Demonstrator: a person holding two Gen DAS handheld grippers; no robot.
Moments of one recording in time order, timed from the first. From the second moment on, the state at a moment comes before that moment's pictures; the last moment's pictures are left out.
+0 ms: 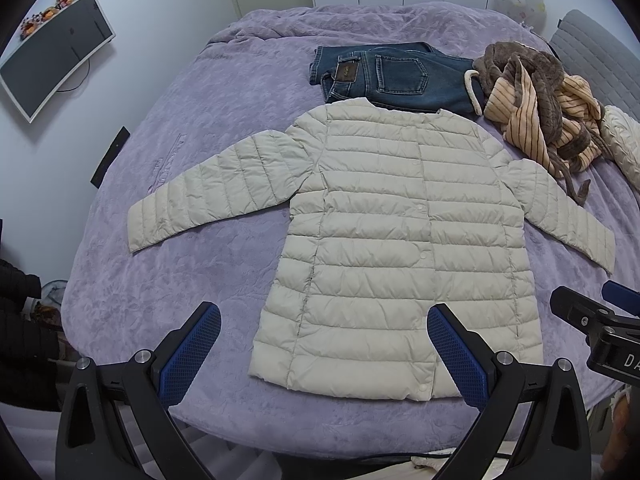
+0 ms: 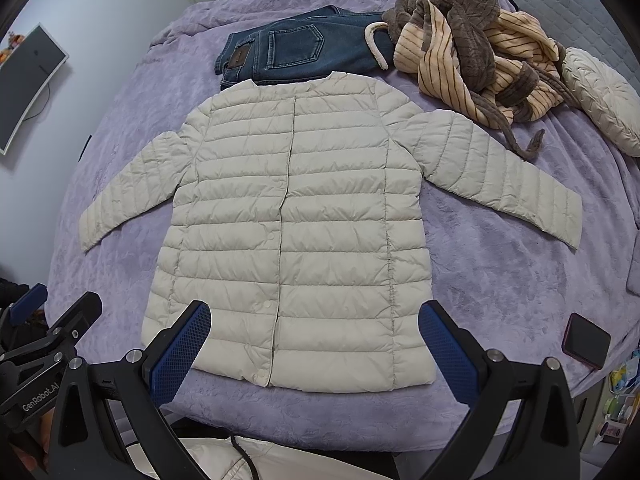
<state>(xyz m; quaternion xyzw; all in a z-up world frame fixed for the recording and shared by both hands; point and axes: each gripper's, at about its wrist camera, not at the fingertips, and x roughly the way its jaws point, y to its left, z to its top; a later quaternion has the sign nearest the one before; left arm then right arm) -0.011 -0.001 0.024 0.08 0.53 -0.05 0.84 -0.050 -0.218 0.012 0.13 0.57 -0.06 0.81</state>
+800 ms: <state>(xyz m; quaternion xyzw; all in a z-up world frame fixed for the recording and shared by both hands) -0.008 -0.002 0.027 0.08 0.54 -0.04 0.84 -0.045 -0.218 0.015 0.13 0.57 -0.06 0.81</state>
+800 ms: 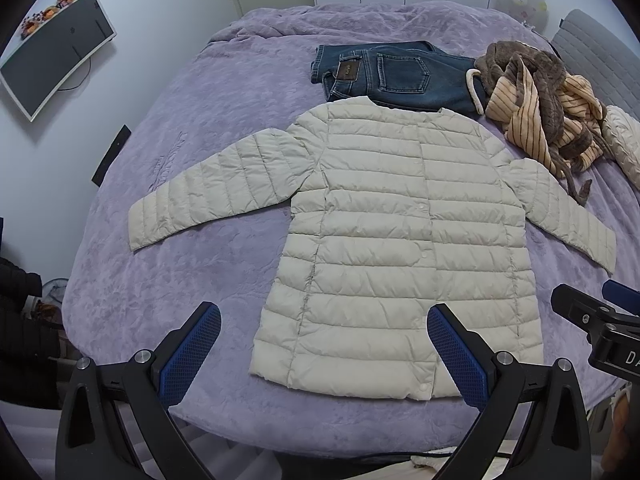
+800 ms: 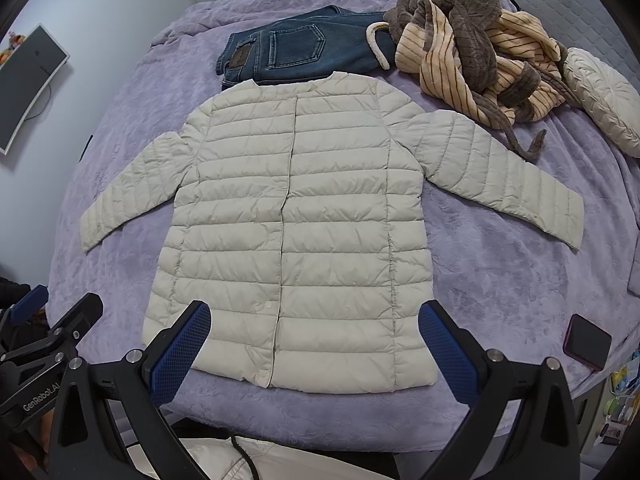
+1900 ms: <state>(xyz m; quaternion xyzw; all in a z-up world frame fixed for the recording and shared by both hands) 0.017 0.042 0.000 0.05 0.57 -0.08 0.82 -0.034 -0.200 0.001 0.15 0.58 -0.08 0.79</state>
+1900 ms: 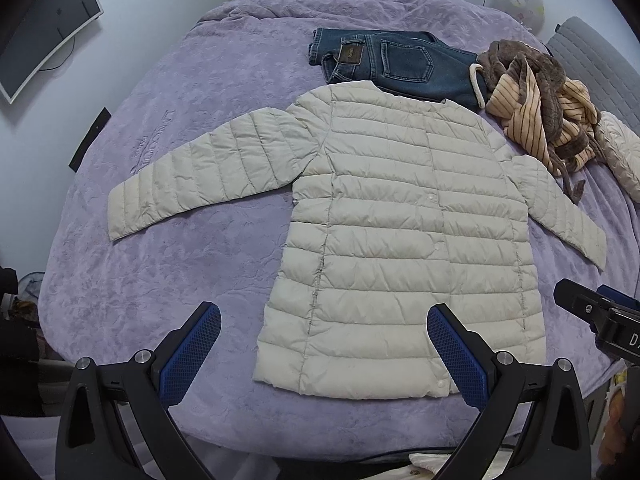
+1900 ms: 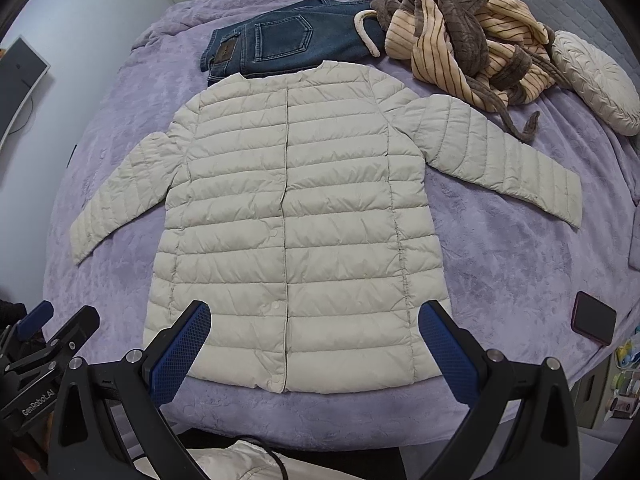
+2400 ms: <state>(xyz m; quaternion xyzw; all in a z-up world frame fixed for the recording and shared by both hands) 0.097 0.192 -0.078 -0.04 0.58 -0.04 0.81 0.029 -0.098 -0.059 0.16 0.63 -0.04 0.76</state>
